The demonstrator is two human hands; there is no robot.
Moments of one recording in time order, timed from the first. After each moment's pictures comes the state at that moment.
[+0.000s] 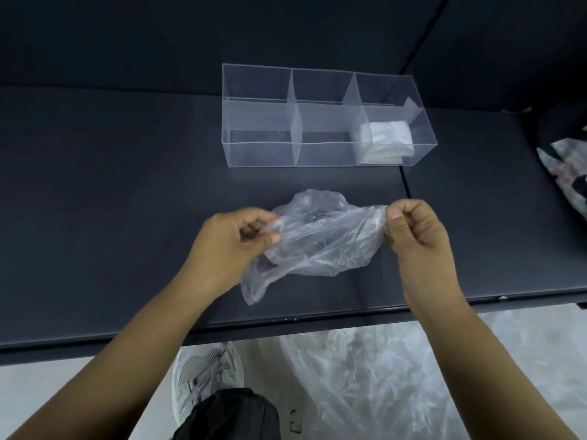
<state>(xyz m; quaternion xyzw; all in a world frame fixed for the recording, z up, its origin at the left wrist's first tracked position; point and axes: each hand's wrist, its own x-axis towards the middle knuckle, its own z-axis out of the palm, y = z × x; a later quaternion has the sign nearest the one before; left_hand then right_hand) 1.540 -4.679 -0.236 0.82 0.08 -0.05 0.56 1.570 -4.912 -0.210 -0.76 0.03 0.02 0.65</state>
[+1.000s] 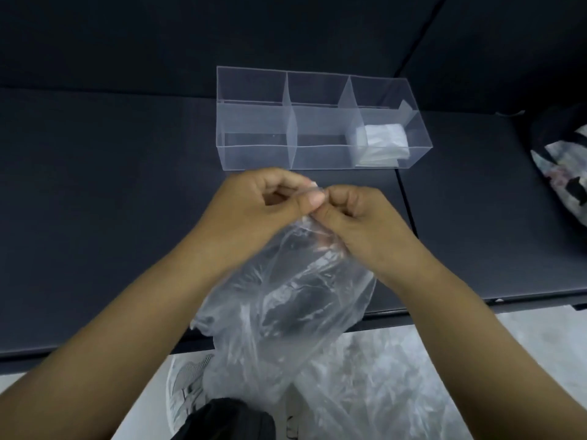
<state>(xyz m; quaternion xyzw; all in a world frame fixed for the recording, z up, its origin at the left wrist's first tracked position) 1.565 -4.697 -0.176 0.76 0.02 -0.08 0.65 1.591 -4.863 -0.173 -0.78 -0.09 0.22 0.57</state>
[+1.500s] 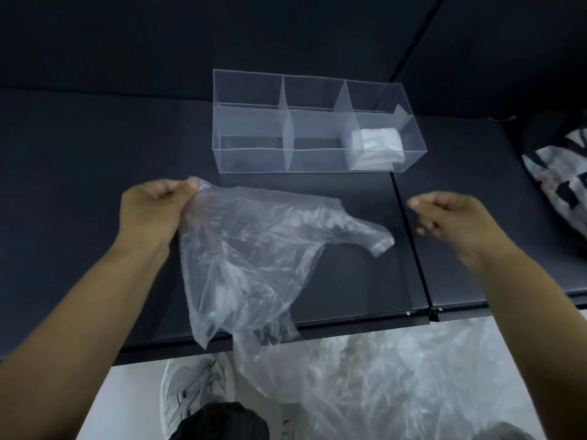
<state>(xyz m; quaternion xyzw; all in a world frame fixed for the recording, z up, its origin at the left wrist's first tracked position) 1.582 -4.624 -0.249 0.70 0.34 0.09 0.62 1.640 -4.984 -0.200 -0.83 0.14 0.15 0.51</state>
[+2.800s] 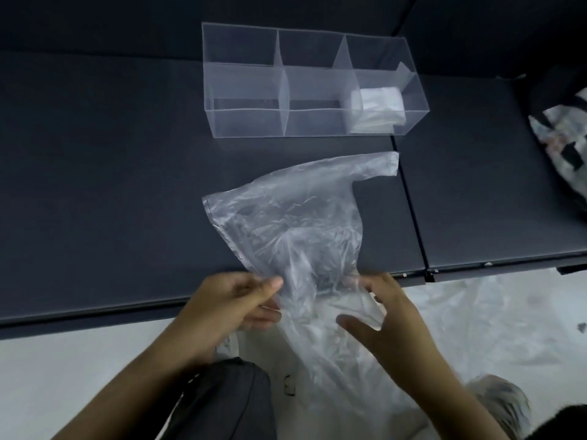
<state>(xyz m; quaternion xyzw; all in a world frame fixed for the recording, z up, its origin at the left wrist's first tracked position) 1.460 -4.704 -0.235 0.58 0.27 -0.30 0.70 1.462 -4.934 -0.224 -0.93 -0.03 0.18 0.32</state>
